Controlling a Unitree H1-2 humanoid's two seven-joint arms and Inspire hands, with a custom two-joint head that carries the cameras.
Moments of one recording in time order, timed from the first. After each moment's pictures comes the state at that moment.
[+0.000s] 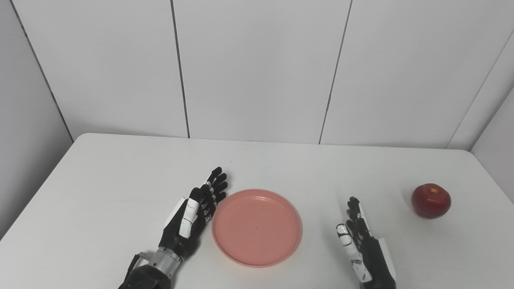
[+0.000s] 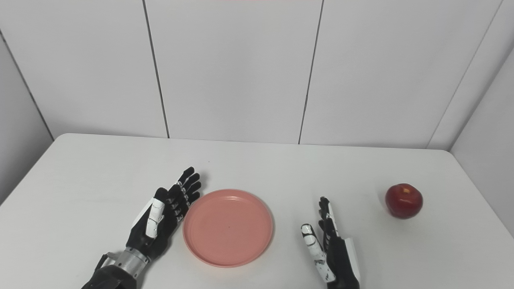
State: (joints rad) left arm -0.19 0.08 -0.06 0.15 -0.24 -0.07 -0.36; right arm 0.08 0.02 0.04 -0.13 -0.13 -0.09 0.00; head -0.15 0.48
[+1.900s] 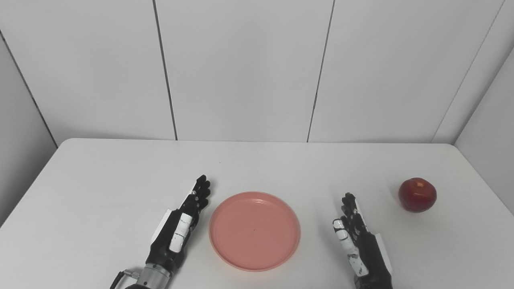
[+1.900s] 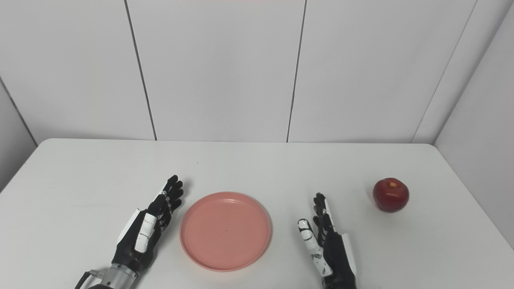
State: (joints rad) left arm -0.12 0.07 -0.08 0.05 -0.09 -0.09 -0.24; right arm 0.07 0.01 0.00 -0.13 -0.05 -0.09 0.00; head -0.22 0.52
